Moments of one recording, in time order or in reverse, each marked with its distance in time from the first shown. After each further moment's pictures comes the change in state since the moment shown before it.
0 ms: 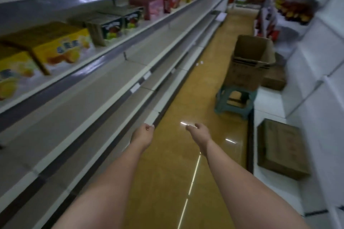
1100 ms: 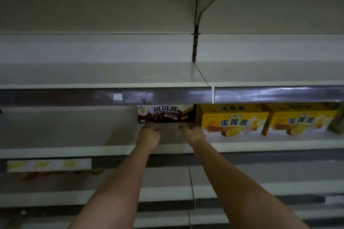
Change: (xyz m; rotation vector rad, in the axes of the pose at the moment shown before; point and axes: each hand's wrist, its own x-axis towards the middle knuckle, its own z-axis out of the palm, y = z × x) left_hand -0.077 -0.257 -0.418 -0.234 0.948 -0.510; right_hand -0.187 -0.213 0.512 -0.301 -0.970 -0.526
